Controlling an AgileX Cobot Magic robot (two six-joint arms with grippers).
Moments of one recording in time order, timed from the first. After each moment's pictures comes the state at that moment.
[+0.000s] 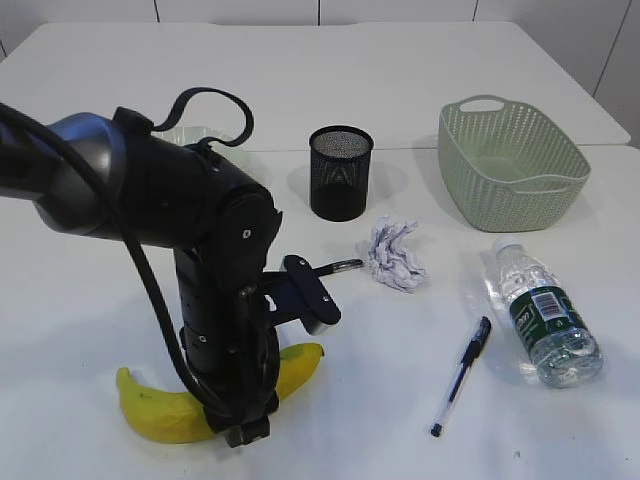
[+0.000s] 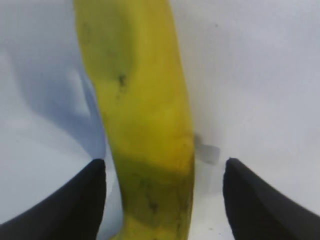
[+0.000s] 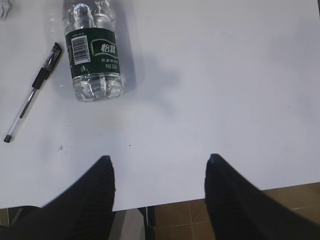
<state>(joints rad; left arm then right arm) -0.78 2.02 -1.22 0.05 0.90 0.25 -0.06 1.07 -1.03 -0.06 1.25 0.06</state>
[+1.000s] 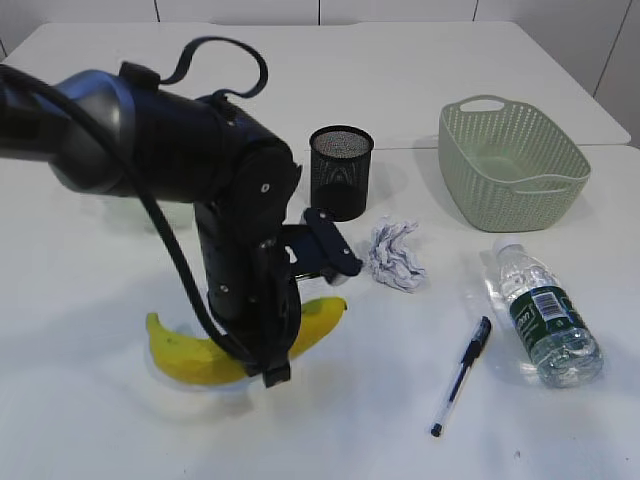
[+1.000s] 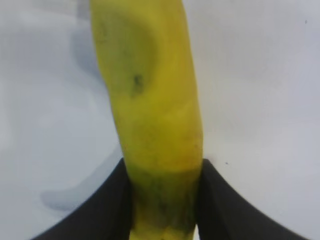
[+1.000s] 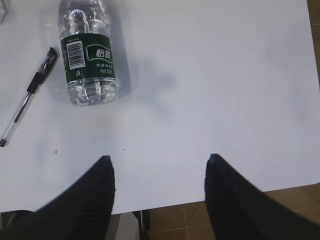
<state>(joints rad) -0.78 2.02 -1.36 0.12 0.94 0.26 -0.06 1.07 -1.04 -0.07 1.25 0.06</state>
